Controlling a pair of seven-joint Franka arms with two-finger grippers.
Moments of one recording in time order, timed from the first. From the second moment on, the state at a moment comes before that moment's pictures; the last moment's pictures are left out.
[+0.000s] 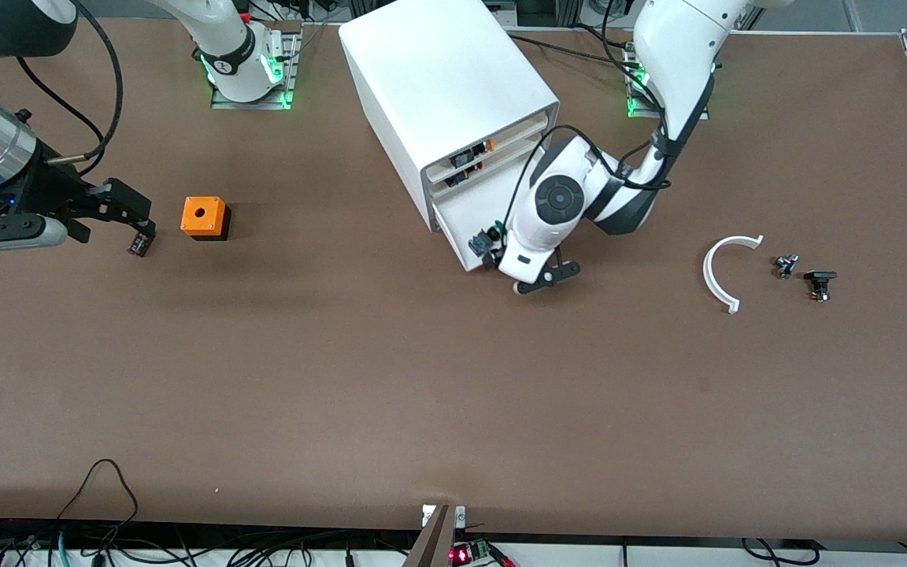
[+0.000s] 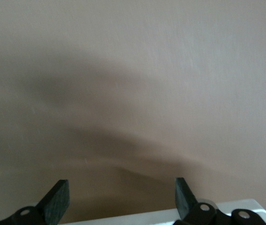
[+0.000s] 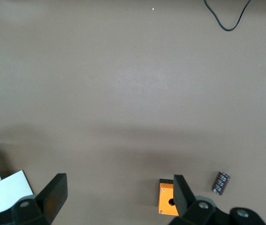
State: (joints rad) left arm -0.45 0.55 -0.24 -1.87 -0.08 2.34 -1.00; right arm 0.37 0.08 -0.27 -1.58 0.09 1.74 0.03
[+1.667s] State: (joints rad) left arm -0.22 0.45 -0.53 -1.87 -0.08 2.11 -1.06; right arm 0.01 0.07 0.05 -1.50 0.07 1.67 0.03
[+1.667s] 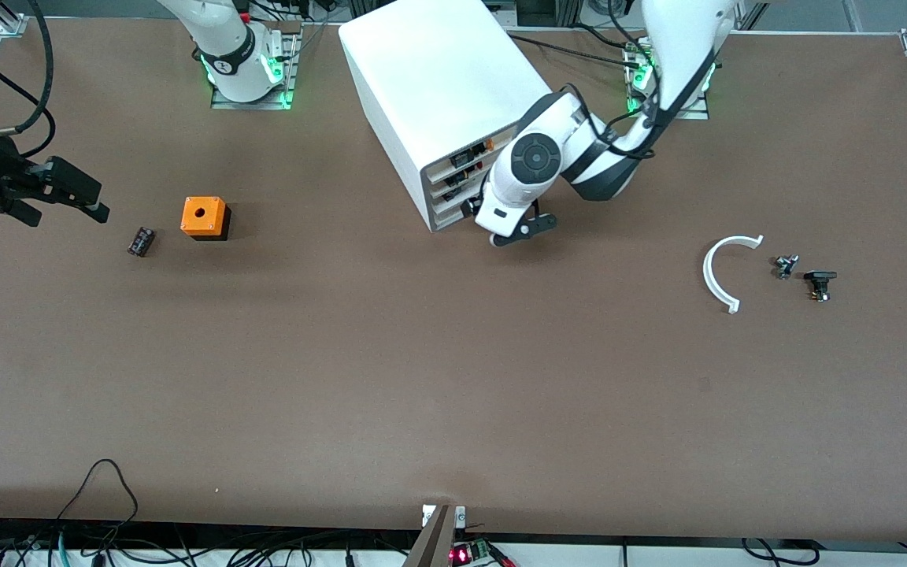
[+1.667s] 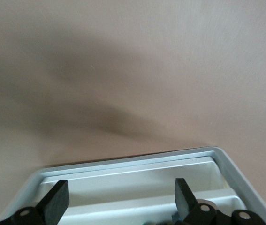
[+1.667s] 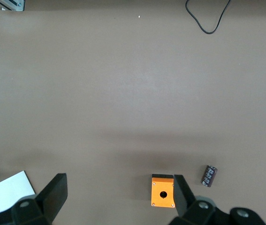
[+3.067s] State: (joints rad) left arm -0.04 0.07 -0.07 -1.59 -0.01 1.63 0.12; right arm 0.01 0.07 0.06 -1.50 0.04 1.67 0.03
